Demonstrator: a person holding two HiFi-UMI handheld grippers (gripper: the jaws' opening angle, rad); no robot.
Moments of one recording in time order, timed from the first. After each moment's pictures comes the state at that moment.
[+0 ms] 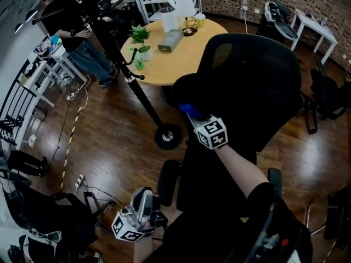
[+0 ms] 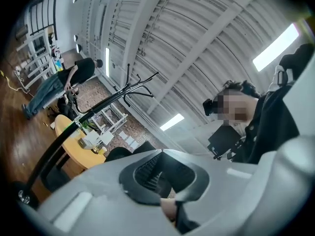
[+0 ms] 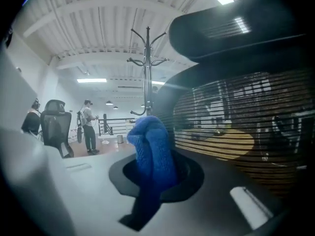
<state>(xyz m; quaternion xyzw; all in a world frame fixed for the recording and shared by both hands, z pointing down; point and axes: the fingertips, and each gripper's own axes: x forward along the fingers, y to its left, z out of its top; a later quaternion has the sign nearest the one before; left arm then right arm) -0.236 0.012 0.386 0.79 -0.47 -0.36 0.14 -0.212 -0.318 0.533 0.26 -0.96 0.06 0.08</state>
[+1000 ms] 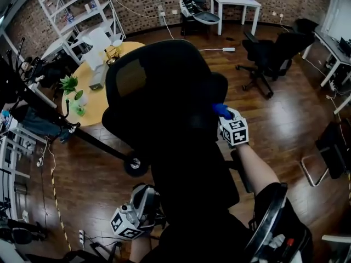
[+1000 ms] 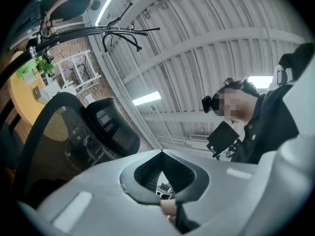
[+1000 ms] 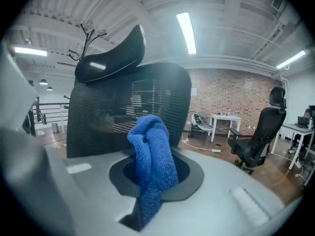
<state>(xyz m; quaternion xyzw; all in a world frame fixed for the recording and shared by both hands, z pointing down) -0.095 -0.069 0.371 0.90 -0.23 -0.31 0.21 0.217 -0.348 0.565 0.59 -0.79 0.09 0.13</state>
